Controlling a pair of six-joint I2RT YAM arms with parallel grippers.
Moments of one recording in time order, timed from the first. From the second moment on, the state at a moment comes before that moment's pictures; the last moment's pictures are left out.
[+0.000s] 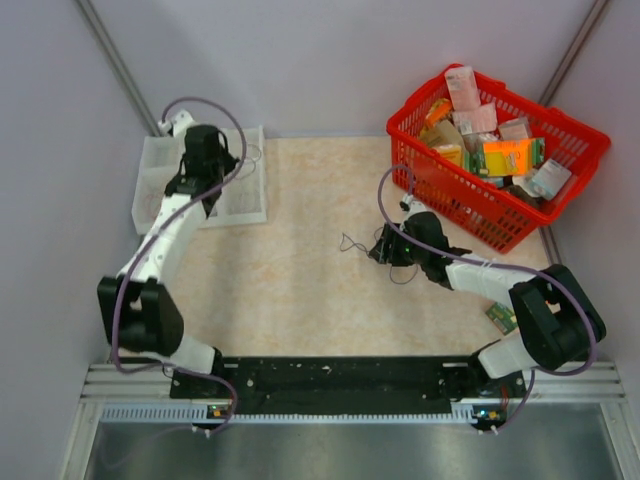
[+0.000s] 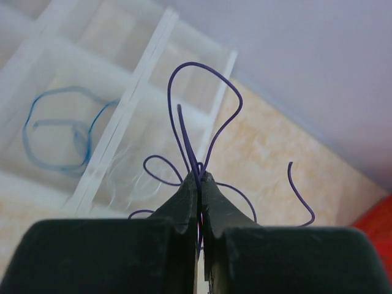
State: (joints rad) left arm -0.14 1.40 1.22 -0.24 -0.32 -0.64; right arm 0.49 1.44 0.64 0.17 -0.14 0.53
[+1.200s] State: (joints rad) left arm 0.02 2.16 1.77 -0.14 -0.11 -1.30; right arm 0.48 1.47 0.64 0.19 -0.14 0.53
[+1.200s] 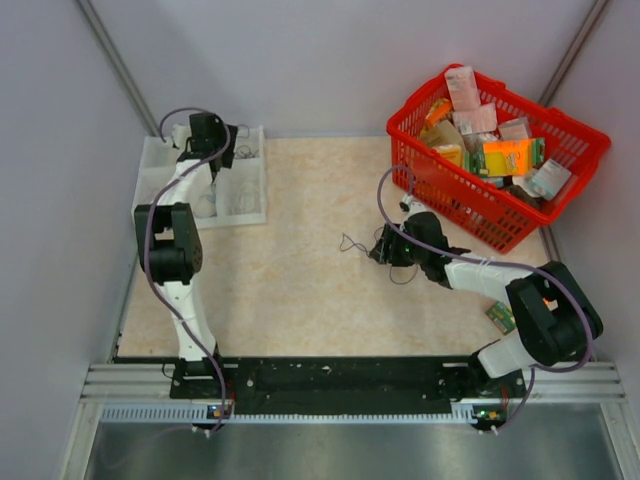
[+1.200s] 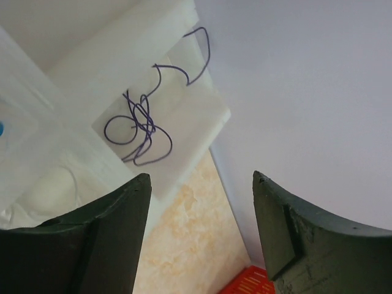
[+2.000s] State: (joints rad) left arm -0.46 1.02 0.55 0.01 0.10 -1.01; right arm 0.51 1.55 0.77 -0.04 0.09 0.45
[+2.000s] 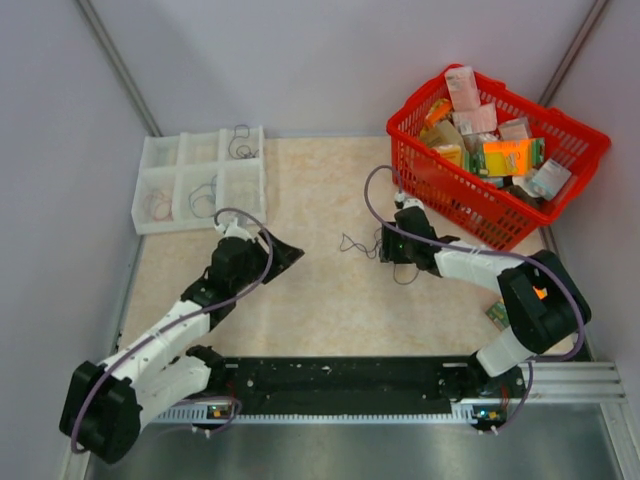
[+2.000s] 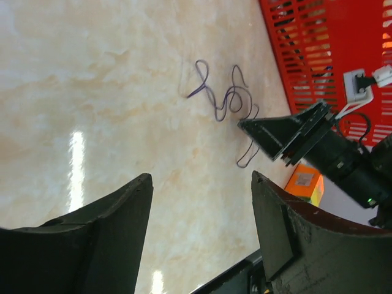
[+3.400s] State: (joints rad) left arm -0.53 0.75 0.46 -0.18 0.13 -0.86; right arm 0.60 1.49 0.65 0.51 -0.68 0.46
